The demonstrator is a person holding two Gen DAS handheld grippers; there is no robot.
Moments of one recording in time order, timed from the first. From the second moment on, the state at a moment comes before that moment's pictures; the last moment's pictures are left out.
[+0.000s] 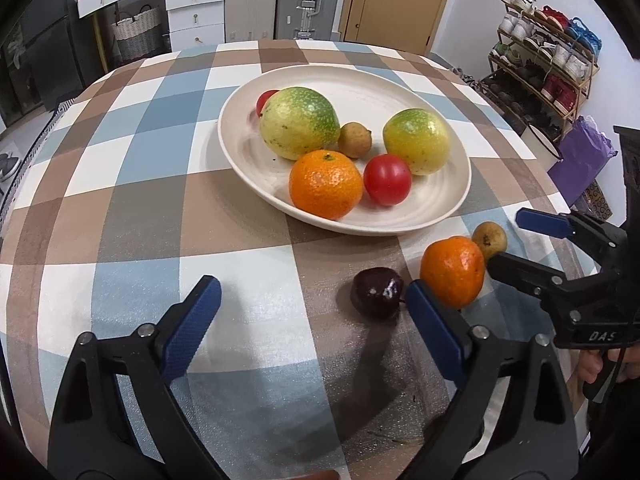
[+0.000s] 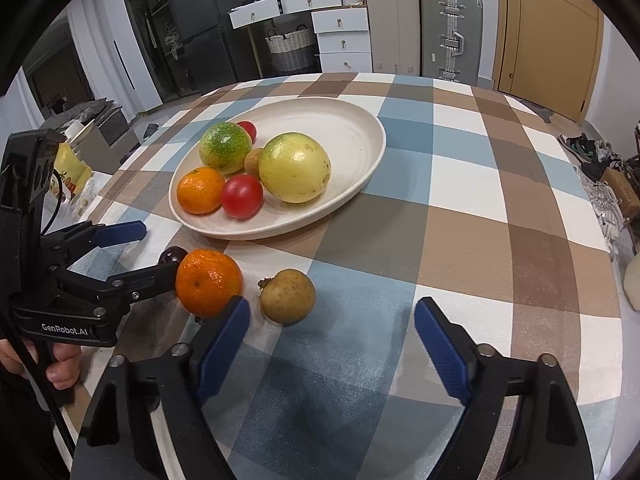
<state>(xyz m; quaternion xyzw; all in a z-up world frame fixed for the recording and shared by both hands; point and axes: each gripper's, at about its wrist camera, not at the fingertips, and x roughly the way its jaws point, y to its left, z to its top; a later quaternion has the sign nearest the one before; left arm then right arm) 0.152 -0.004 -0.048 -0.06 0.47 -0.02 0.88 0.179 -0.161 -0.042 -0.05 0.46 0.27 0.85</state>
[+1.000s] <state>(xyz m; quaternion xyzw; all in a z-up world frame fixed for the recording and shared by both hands) 0.137 -0.015 -0.041 -0.09 0.46 -0.09 0.88 0.175 -0.149 -0.042 -0.05 0.45 0.31 0.84</state>
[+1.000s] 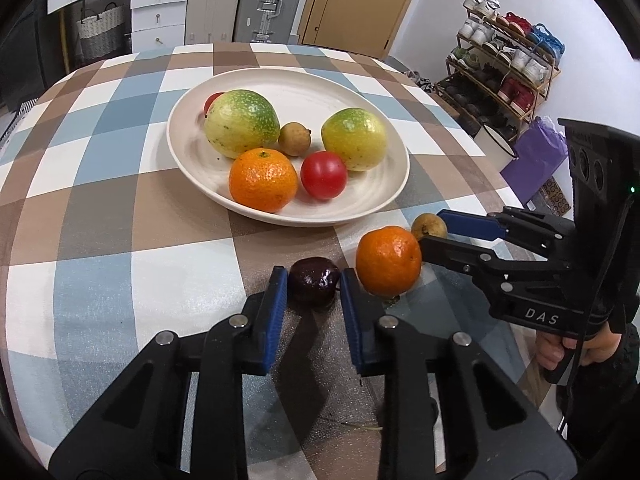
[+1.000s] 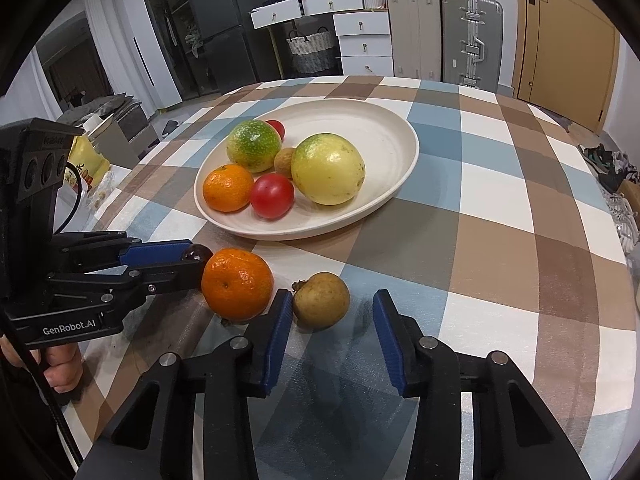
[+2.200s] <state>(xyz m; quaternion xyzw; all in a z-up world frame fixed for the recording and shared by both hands) 0.131 0.004 0.018 -0.10 0.38 -0.05 0.92 0.162 -0.160 0.026 0.00 0.36 0.33 0.87</state>
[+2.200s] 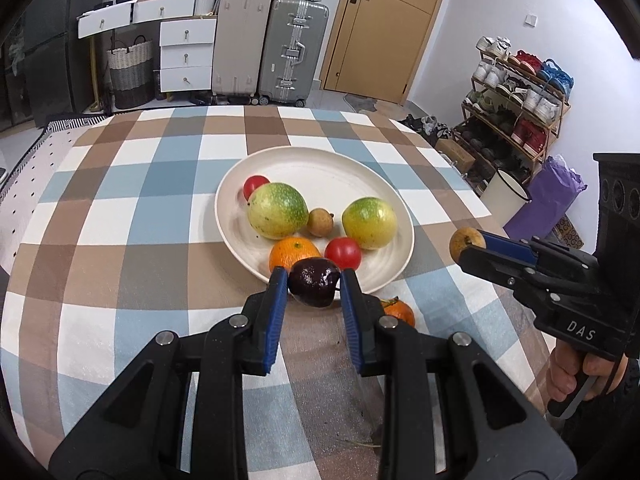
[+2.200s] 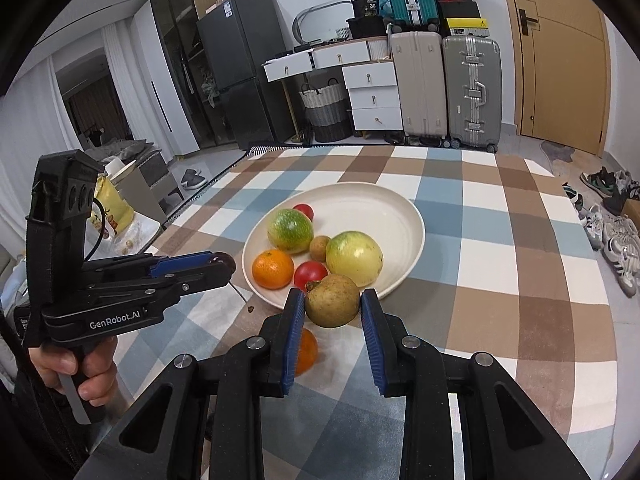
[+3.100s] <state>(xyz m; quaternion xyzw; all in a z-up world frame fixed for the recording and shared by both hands) 0.168 0.011 0.048 -0.08 0.35 -0.02 0.93 0.209 -0.152 0.058 0.03 0.33 0.34 0.88</state>
